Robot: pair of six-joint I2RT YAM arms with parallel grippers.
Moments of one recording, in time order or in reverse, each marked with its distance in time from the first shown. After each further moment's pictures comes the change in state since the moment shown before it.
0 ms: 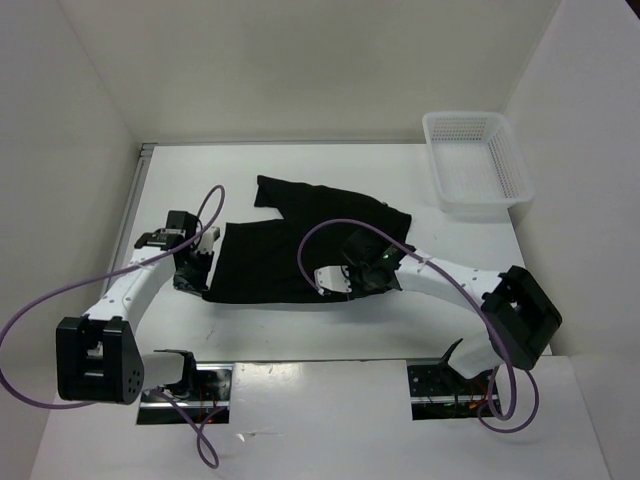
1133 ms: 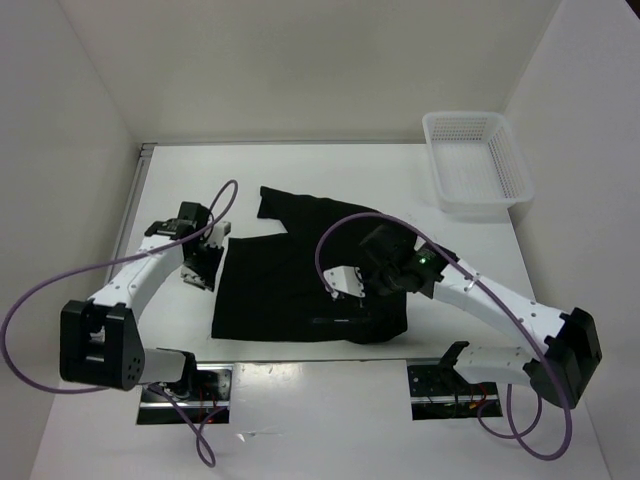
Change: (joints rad) left arm -0.068 0.040 0.066 -0.065 -0.005 0.000; right arm 0.013 -0.288 0.071 -0.310 -0.274 -0.002
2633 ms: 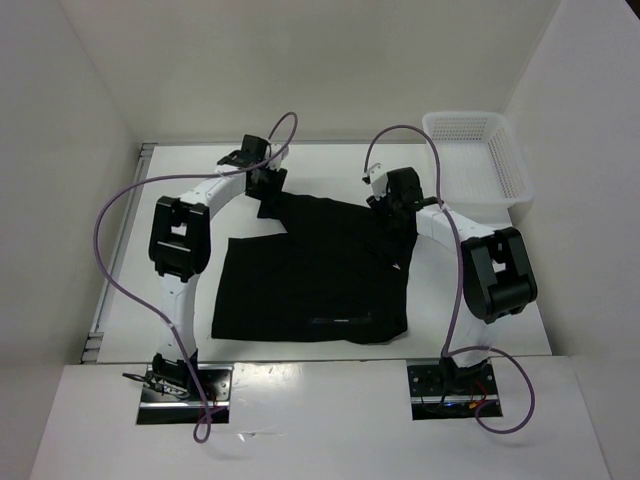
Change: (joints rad) left arm -0.152 0.908 0.903 0.421 0.074 0.000; right arm -0.503 0.547 0.156 0.734 0.253 0.565
